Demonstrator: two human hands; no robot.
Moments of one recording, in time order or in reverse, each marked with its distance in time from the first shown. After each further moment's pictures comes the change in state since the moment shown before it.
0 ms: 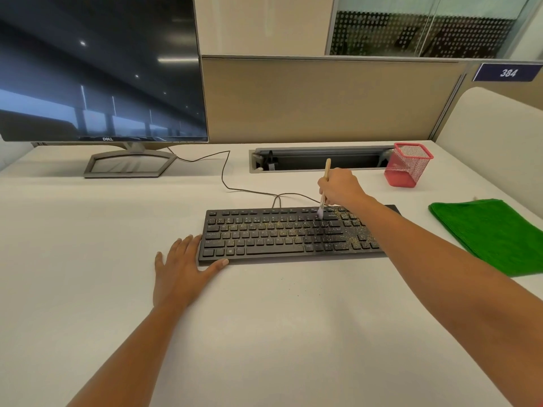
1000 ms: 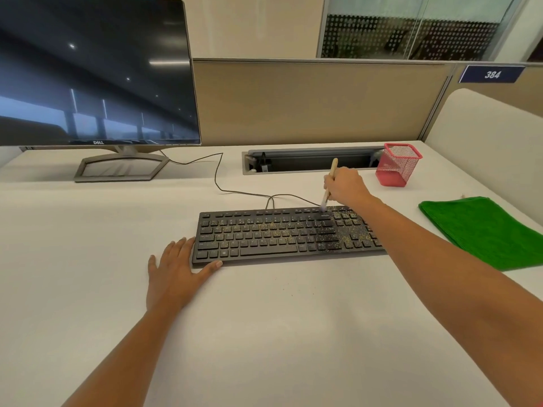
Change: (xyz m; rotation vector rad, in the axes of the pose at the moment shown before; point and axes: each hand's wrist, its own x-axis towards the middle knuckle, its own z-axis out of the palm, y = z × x) left_hand 0.000 0.001 0.000 -0.017 -0.006 -0.007; right_hand -0.002 0.014 -0.016 -0.075 0.059 0.020
